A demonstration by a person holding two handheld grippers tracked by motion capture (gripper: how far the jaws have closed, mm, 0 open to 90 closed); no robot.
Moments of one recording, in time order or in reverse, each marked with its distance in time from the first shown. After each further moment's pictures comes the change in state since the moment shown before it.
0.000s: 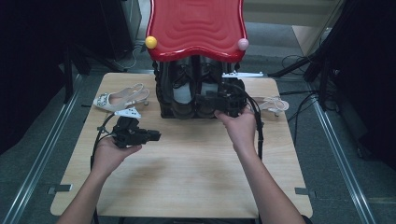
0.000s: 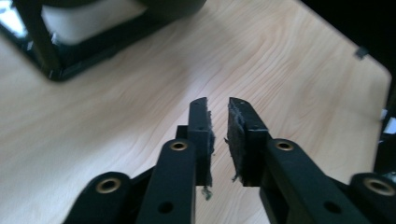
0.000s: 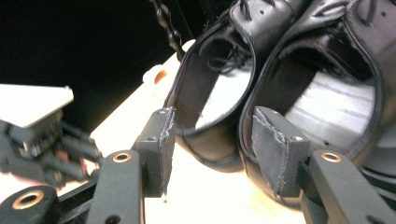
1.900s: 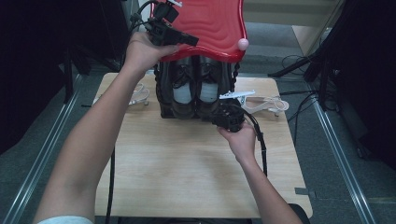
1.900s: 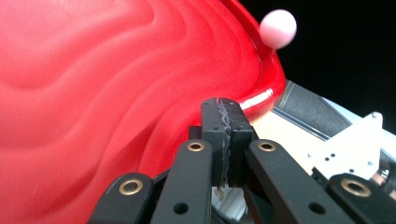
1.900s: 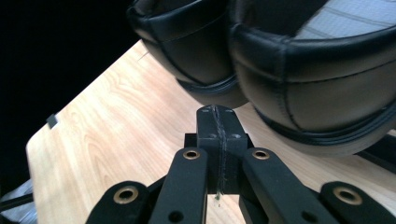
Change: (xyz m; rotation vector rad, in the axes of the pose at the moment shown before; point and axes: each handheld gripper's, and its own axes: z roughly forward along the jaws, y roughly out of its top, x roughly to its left) left arm -0.013 0.278 -0.008 -0.096 0.022 0.186; right arm -0.032 -0.053 0.029 0.127 0.087 -0.029
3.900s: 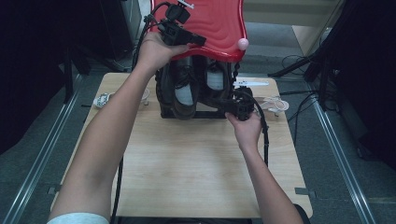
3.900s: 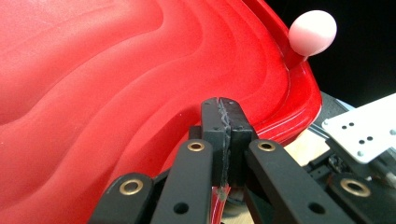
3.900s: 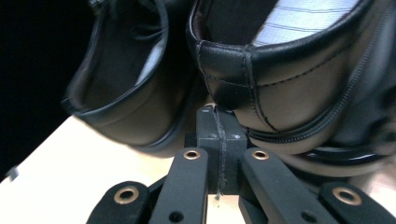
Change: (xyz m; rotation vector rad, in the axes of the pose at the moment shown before) left arm 0.005 0.003 0.028 0.015 0.037 0.000; right arm -0.038 0.020 -0.014 -0.131 -0.111 0.071
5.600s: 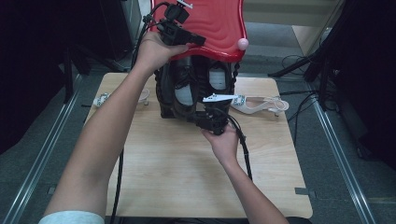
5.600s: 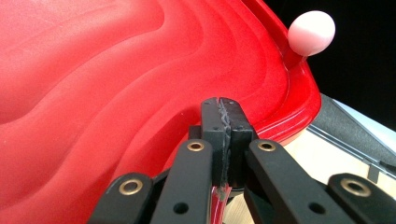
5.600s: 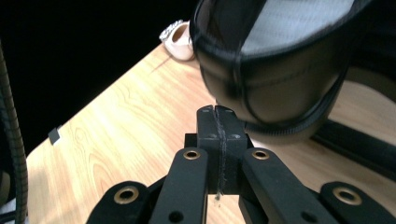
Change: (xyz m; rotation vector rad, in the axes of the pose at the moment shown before) left arm 0.003 -0.001 -0.001 -0.006 -0.016 -0.002; right arm 0.070 -0.030 0.040 0.073 0.130 -0.094
